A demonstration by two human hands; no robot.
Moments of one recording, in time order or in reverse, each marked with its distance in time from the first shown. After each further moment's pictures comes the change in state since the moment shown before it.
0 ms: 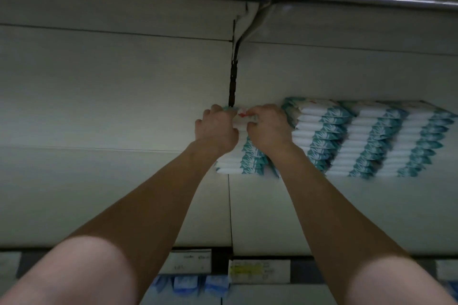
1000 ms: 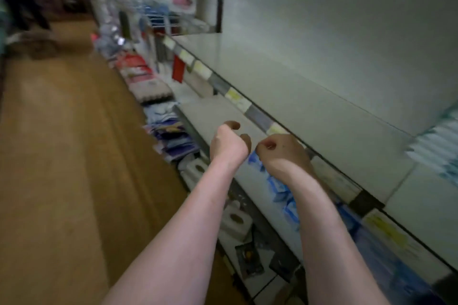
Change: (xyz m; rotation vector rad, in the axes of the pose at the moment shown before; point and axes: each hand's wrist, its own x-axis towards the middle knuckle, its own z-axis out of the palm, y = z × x) left_hand -0.299 -0.110 -0.016 -0.599 0.638 -1.258; right_hand -0.234 -0.153 0.064 0.223 -0.871 -0.359
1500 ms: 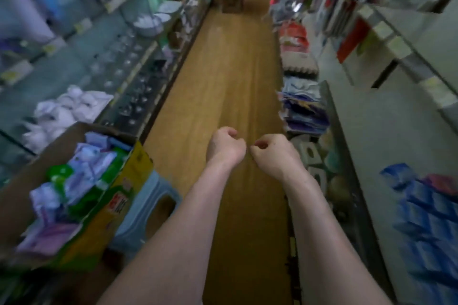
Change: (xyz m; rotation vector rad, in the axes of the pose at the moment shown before) left_hand -0.127 -0.175 -0.181 -0.094 0.601 -0.457; right_hand -0.140 -0.091 0.169 -0.086 -0.617 -0.505
